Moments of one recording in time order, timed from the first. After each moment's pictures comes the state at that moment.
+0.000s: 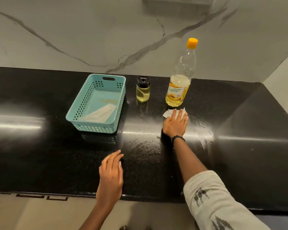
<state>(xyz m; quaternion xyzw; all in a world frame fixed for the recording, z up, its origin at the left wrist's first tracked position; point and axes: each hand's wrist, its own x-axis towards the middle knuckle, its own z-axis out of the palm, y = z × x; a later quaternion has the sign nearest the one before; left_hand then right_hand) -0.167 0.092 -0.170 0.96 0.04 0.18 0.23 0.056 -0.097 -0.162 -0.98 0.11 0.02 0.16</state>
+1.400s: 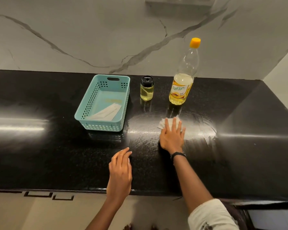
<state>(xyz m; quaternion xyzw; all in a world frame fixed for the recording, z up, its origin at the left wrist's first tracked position) -0.168 0.095 -0.168 0.96 0.02 0.17 0.22 -0.011 -0.072 -0.158 -0.99 0.04 0.07 0.12</state>
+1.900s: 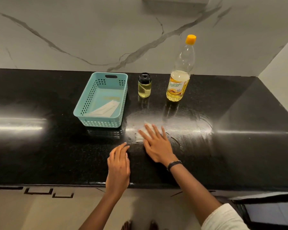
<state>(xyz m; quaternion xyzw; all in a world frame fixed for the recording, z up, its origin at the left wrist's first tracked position) -0.169 0.097 -0.169 0.97 0.02 0.15 0.18 -0.063 -0.054 -0.157 -0.97 -0.22 0.06 0.09</state>
